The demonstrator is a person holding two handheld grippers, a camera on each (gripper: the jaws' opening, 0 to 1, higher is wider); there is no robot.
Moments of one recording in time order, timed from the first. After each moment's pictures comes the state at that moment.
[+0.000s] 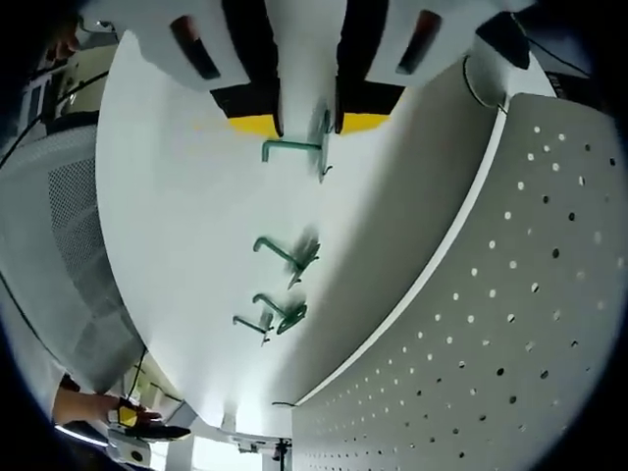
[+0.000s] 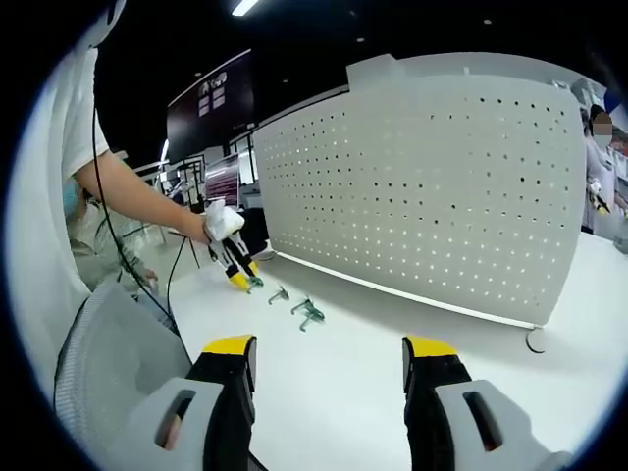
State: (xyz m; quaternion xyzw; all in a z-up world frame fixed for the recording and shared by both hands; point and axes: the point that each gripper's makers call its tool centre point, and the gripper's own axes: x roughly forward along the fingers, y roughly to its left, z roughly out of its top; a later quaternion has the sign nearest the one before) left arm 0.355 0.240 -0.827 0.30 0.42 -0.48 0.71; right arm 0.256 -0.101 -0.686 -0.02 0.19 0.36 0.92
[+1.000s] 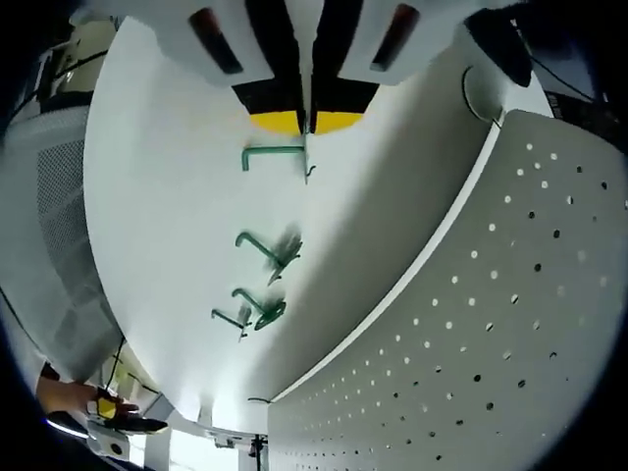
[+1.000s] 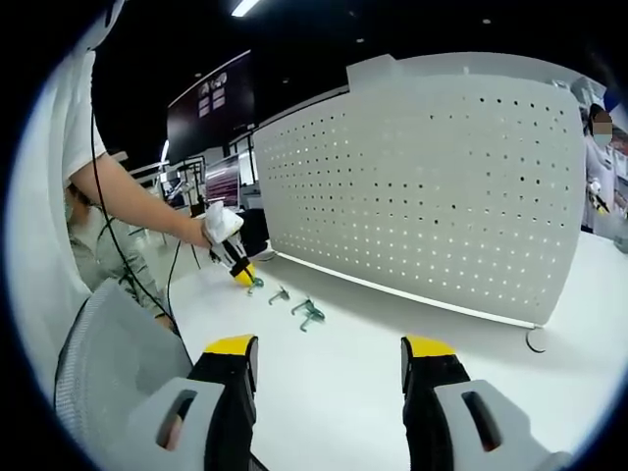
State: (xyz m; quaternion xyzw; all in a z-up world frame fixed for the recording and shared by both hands) left arm 0.363 0.244 -0.828 0.28 0.41 -0.44 0.75; right arm 0.256 -0.100 -0.685 -0.01 0.18 0.36 0.92
